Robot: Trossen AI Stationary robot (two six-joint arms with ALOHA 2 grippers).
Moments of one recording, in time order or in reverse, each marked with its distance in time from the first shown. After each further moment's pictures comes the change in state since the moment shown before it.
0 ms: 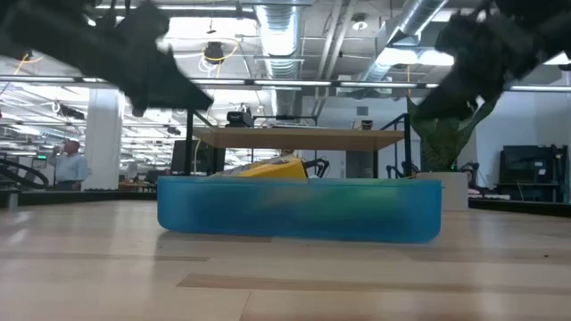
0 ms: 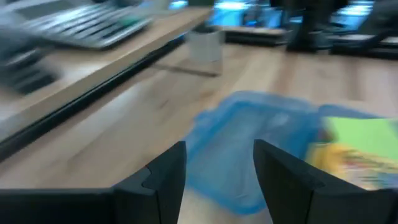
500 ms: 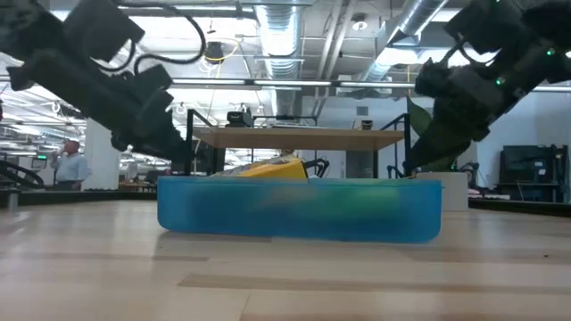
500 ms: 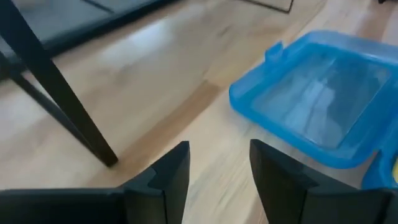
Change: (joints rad) left arm 0.201 0.005 -0.084 -0.174 0.088 -0.241; right arm -0.034 0.295 -0.013 0.130 0.003 0.088
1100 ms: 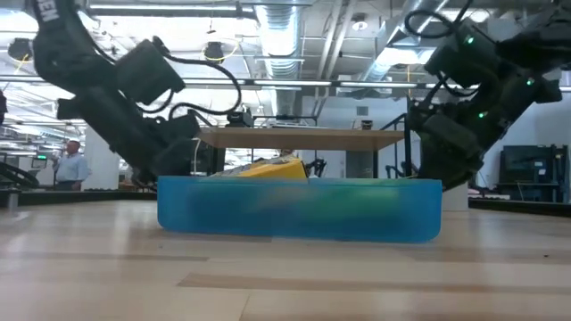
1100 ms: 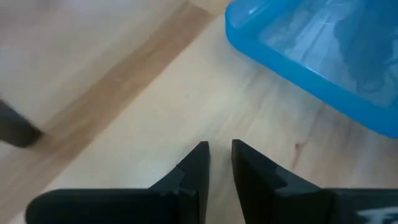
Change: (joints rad) left arm 0.190 0.331 0.070 0.122 0.332 0.030; right arm -0.070 0.197 0.000 0.040 -0.001 0.136
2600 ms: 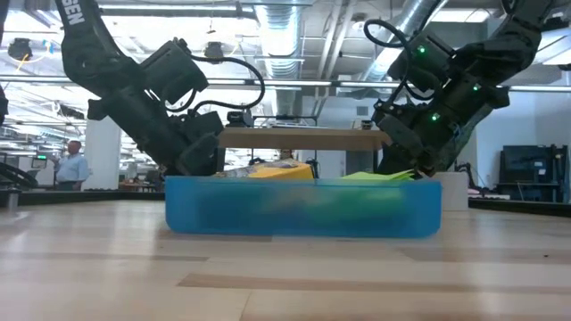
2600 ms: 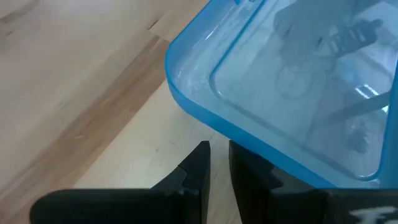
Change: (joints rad) left arm 0.039 0.091 0.114 0.030 0.081 0.084; right arm -0.140 0.153 0.127 0.116 -0.053 -0.125
